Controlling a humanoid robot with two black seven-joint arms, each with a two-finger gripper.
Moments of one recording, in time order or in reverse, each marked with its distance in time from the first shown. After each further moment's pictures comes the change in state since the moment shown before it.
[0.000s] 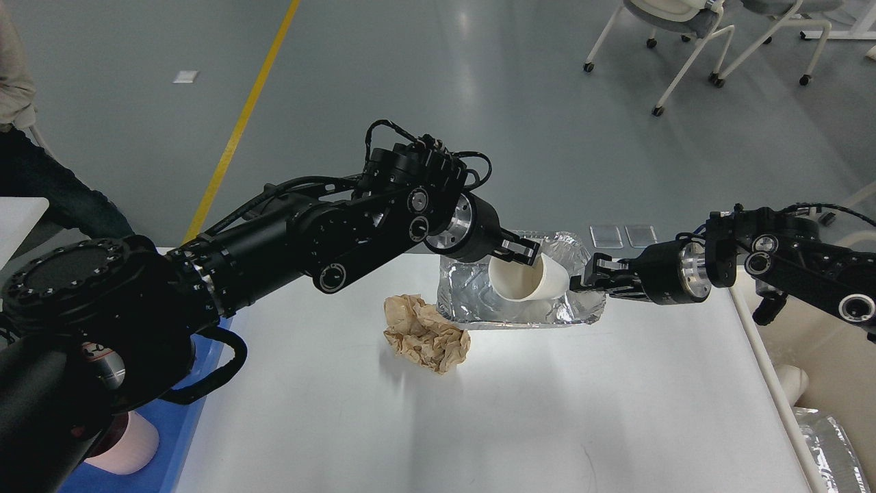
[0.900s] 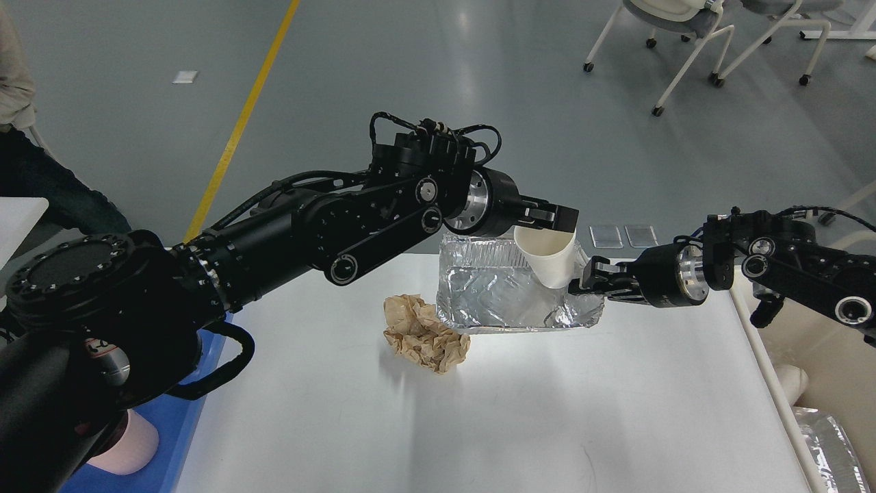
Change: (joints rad) left arm -0.035 -0.010 -0.021 0.001 -0.103 0.167 0.003; right arm -0.006 0.010 -0.002 -0.003 -0.001 -0.003 -0.002
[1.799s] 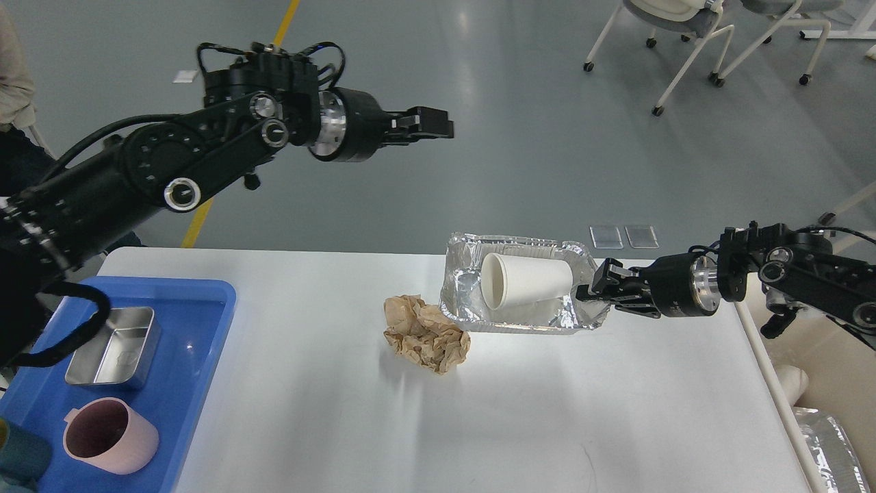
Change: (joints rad) left arm 0.013 0.421 -0.023 -0.126 -0.185 -0.003 -0.002; right arm -0.044 -0.039 0.004 -0.001 0.134 0.001 -0.003
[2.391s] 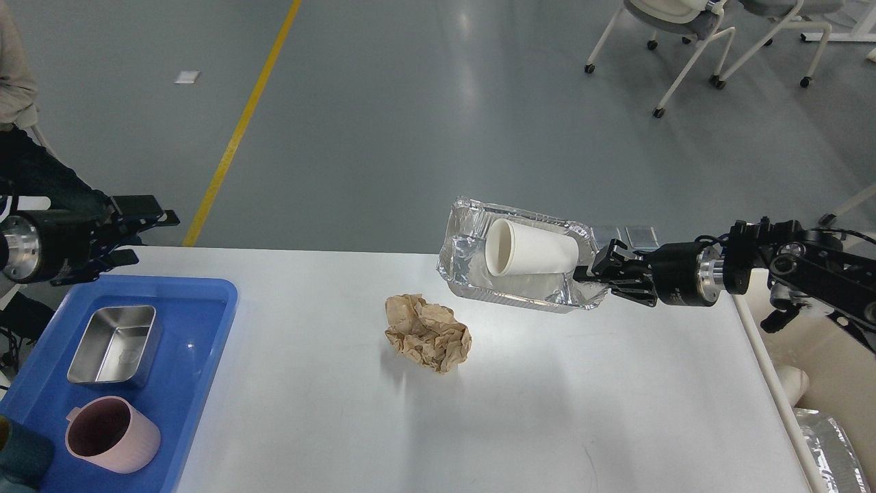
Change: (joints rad) left arm 0.451 0.709 -0.002 -0.227 -0.356 0.022 -0.017; right arm -0.054 -0.004 0.124 0.004 0.027 -0.004 0.001
